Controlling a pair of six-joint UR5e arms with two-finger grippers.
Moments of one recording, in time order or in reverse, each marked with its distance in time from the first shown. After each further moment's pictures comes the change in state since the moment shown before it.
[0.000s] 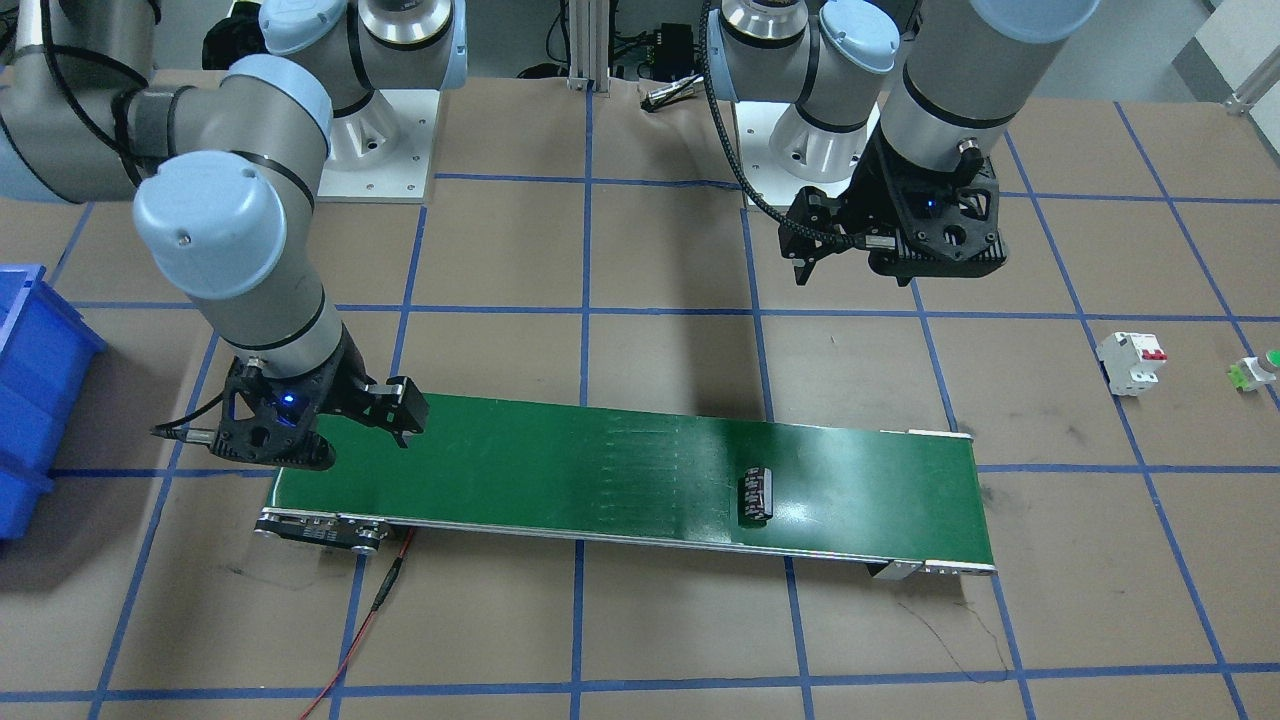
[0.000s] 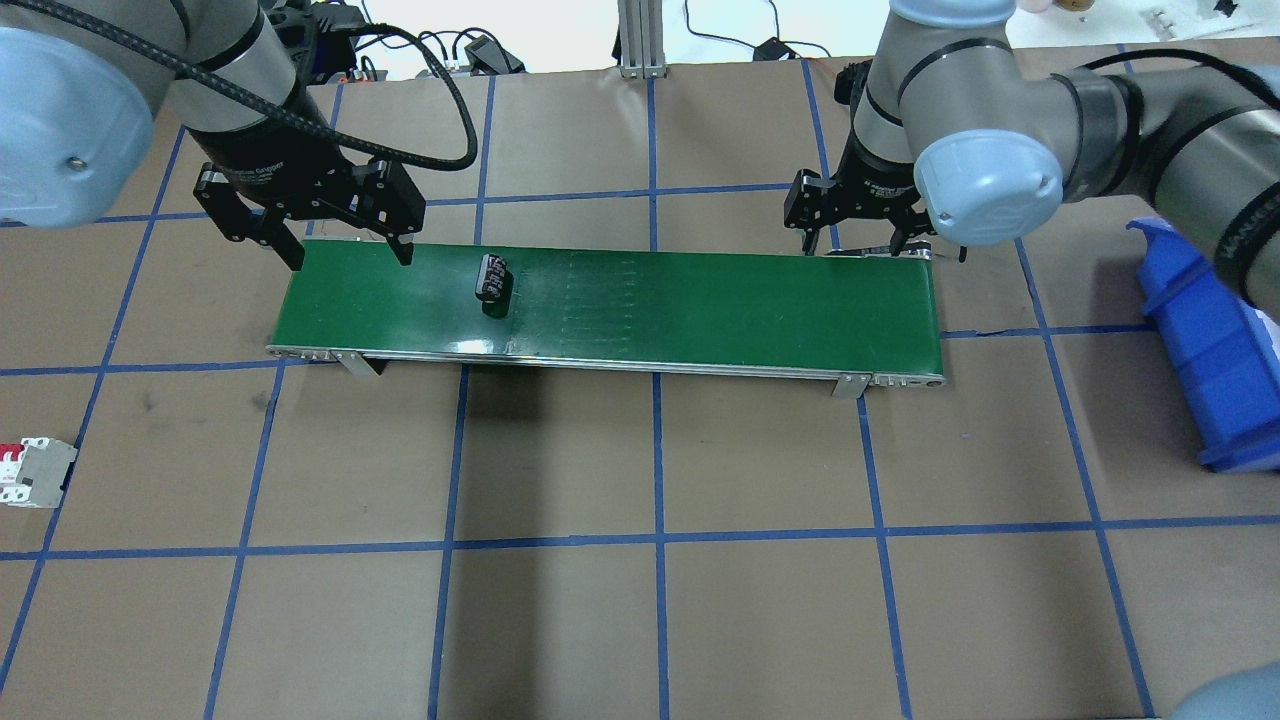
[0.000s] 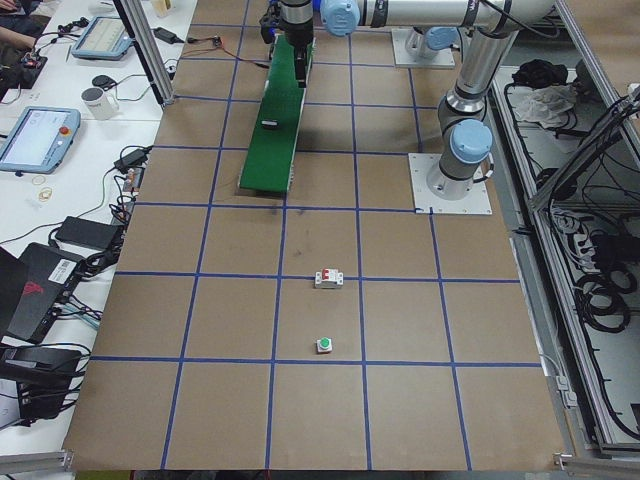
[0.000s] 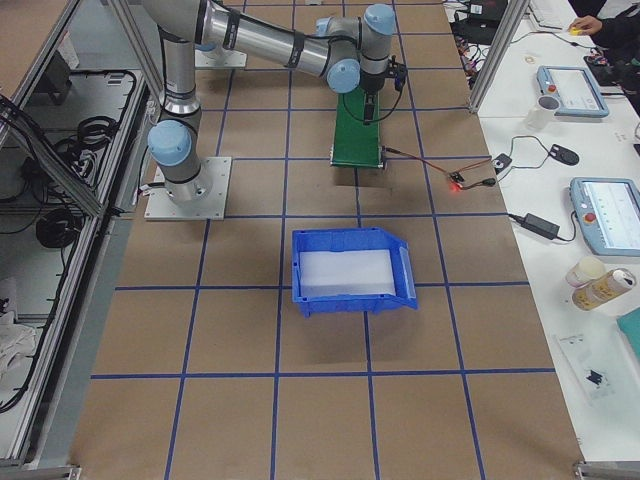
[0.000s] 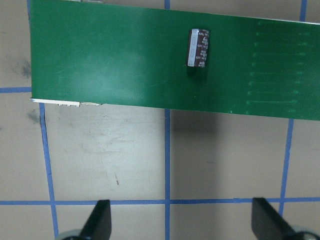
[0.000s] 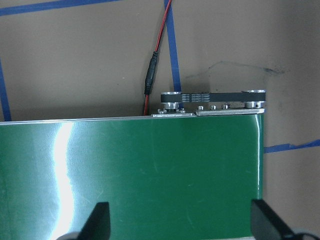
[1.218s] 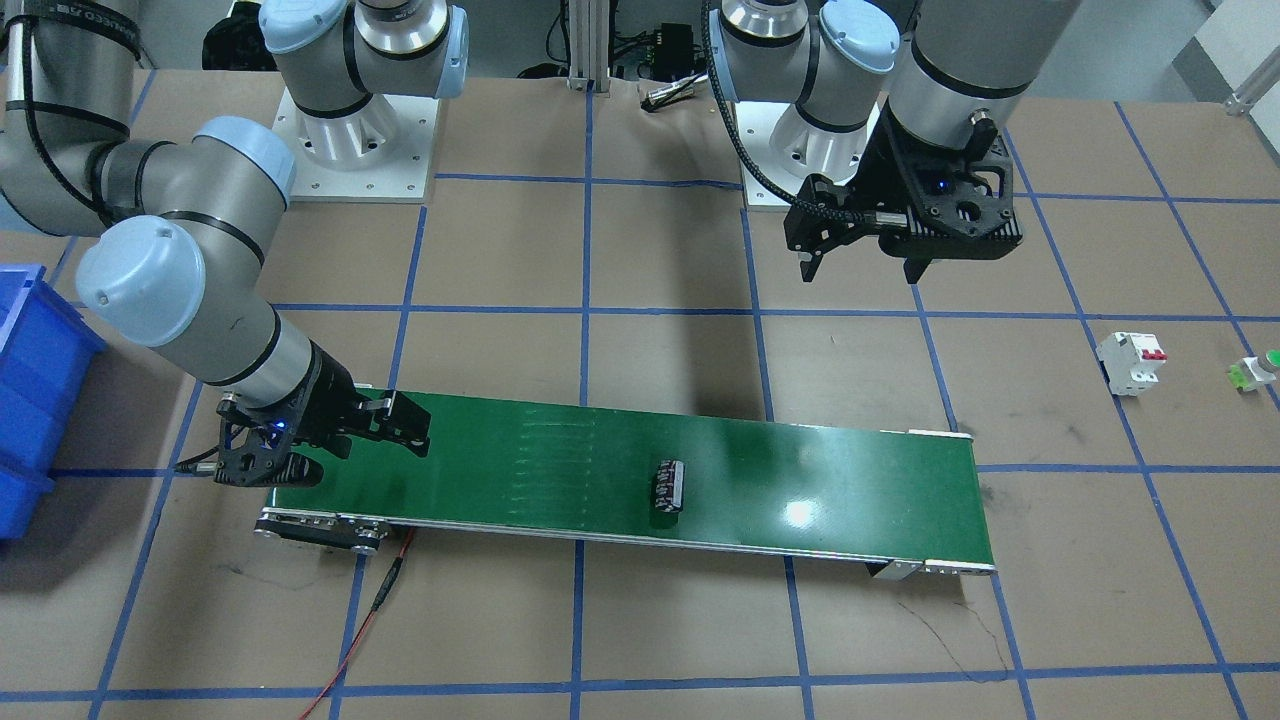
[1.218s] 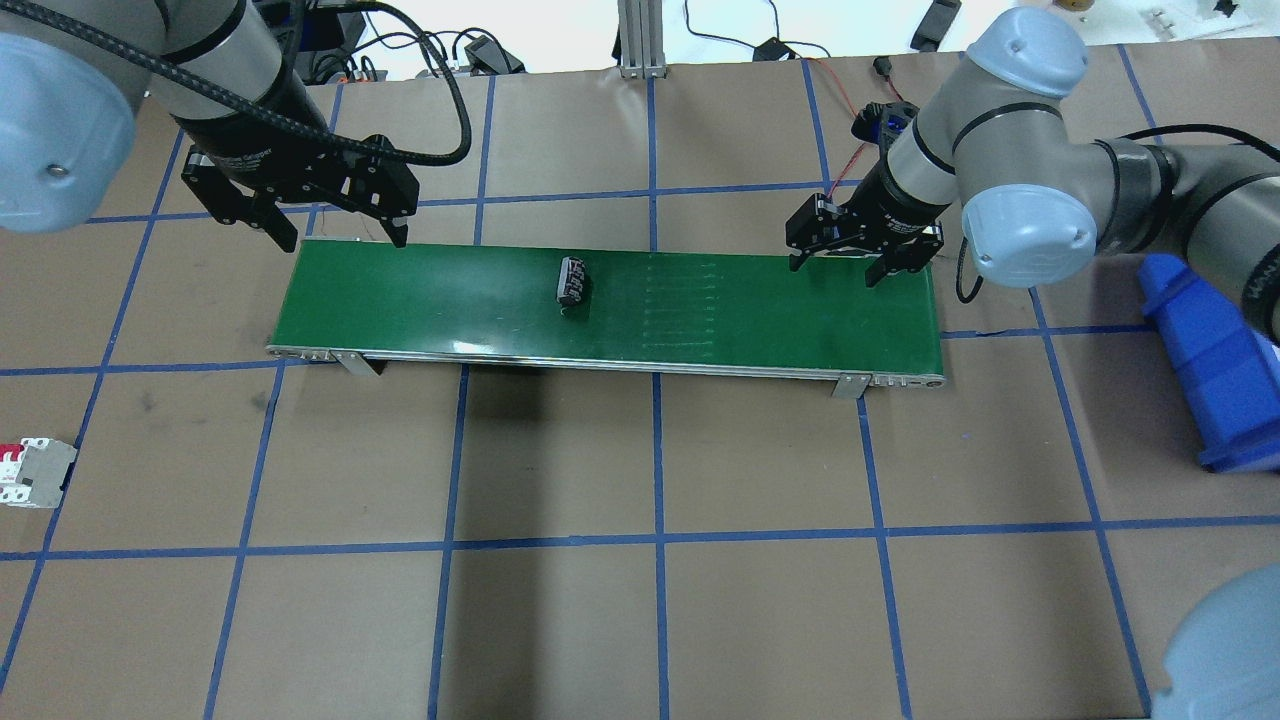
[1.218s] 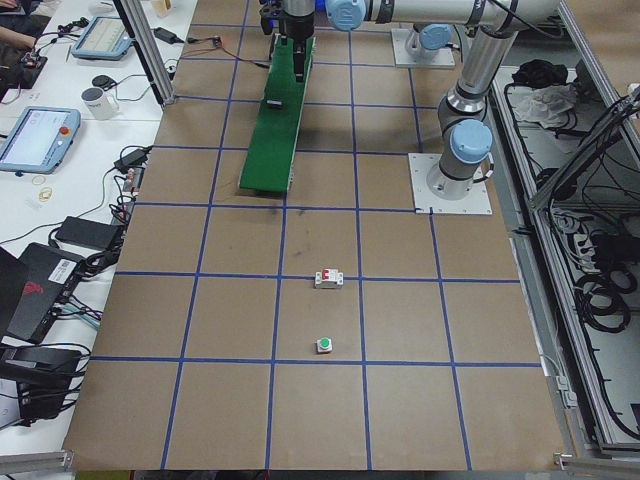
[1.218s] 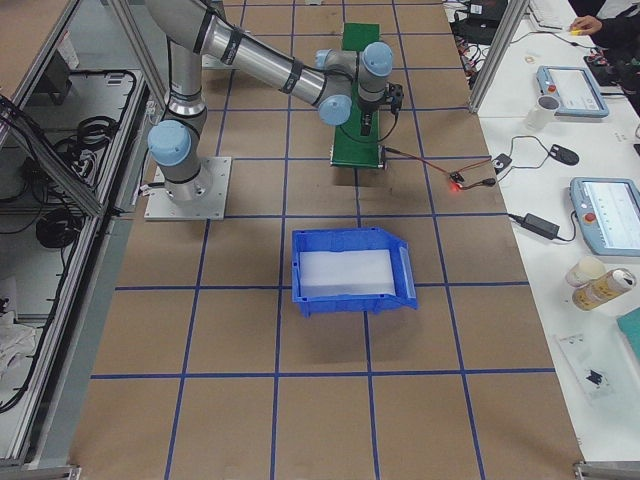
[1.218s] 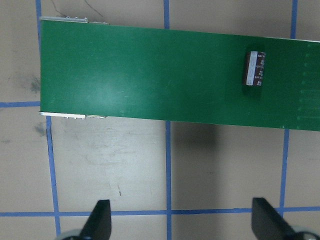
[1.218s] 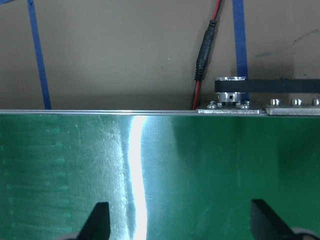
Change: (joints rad) left arm 0.001 0.017 0.003 0.041 0.000 0.009; right arm -0.107 0.022 0.114 -0.110 0.273 -0.119
